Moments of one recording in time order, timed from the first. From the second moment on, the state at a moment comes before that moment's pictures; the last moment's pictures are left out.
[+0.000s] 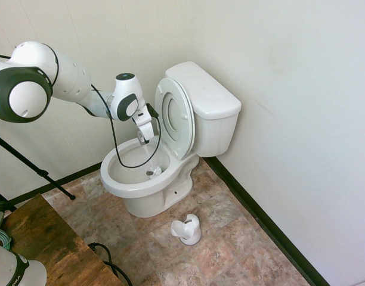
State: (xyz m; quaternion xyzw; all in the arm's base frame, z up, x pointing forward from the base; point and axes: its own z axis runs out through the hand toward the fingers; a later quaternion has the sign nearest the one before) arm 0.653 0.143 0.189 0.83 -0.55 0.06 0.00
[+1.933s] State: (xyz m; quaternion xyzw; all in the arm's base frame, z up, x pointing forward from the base) arm 0.631 0.118 0.410 0.79 -0.59 0.14 -0.04
